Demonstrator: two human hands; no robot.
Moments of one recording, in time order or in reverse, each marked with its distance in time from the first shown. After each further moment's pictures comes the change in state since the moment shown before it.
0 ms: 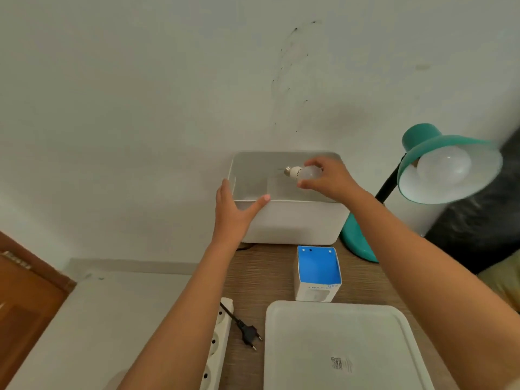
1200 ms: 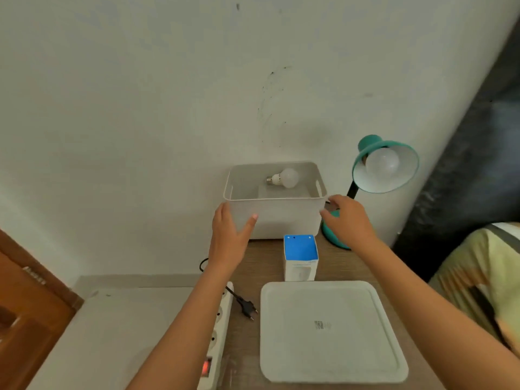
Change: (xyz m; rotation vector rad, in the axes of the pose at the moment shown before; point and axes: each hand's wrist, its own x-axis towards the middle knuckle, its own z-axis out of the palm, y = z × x) left_hand -0.083 0.015 -0.029 0.211 -0.006 0.167; right_hand -0.143 0.016 -0.025 -0.126 0.215 0.066
